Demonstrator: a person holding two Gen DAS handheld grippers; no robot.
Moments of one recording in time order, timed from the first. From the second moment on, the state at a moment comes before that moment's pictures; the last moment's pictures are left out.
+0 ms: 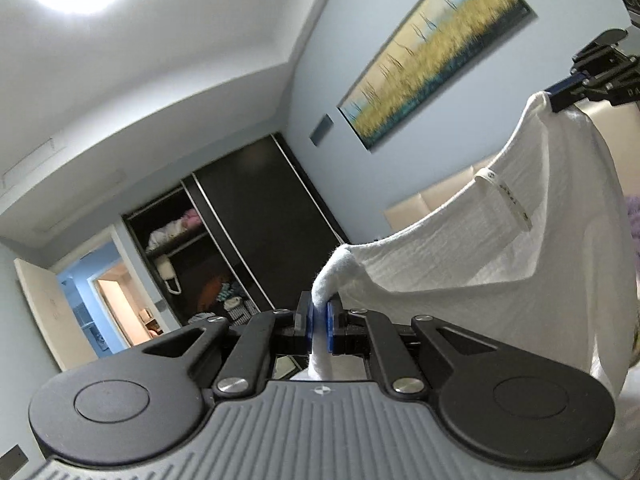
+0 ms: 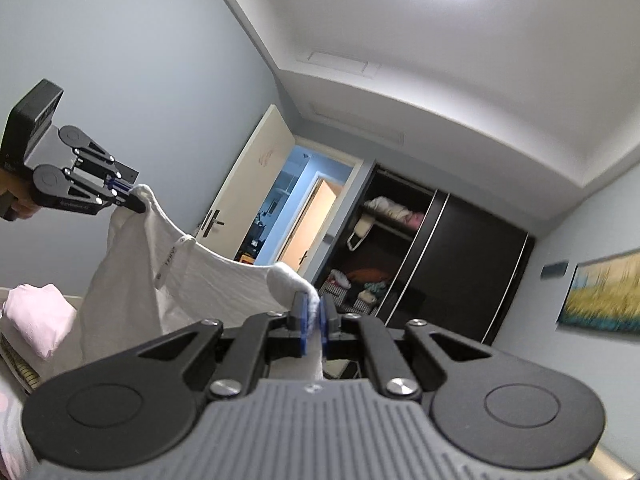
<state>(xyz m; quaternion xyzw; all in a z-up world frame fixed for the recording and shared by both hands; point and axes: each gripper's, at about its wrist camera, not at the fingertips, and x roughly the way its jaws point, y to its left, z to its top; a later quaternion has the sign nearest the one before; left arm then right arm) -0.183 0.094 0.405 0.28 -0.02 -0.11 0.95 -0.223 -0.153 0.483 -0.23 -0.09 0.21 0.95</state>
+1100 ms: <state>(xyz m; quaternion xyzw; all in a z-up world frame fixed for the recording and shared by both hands) -0.249 0.065 0.420 0.29 -0.03 -0.13 0.95 -0.285 -0.184 0.508 -0.20 -0.06 0.25 0.95</state>
